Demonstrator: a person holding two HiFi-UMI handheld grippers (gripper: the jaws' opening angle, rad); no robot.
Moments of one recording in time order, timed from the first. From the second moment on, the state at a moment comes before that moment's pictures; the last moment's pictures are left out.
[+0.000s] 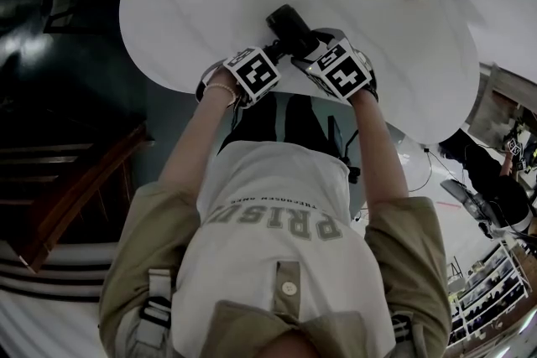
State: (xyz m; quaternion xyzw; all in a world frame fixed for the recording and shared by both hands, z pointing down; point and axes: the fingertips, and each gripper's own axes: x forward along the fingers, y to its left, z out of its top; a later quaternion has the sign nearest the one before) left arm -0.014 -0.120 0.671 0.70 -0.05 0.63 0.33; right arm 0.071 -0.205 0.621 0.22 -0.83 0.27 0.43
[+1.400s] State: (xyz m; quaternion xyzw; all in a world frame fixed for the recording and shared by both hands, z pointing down) left arm -0.022 -0.118 0.664 0.68 0.02 0.61 0.40; right arm 0.067 -0.207 0.636 0.21 -0.81 0.33 0.43
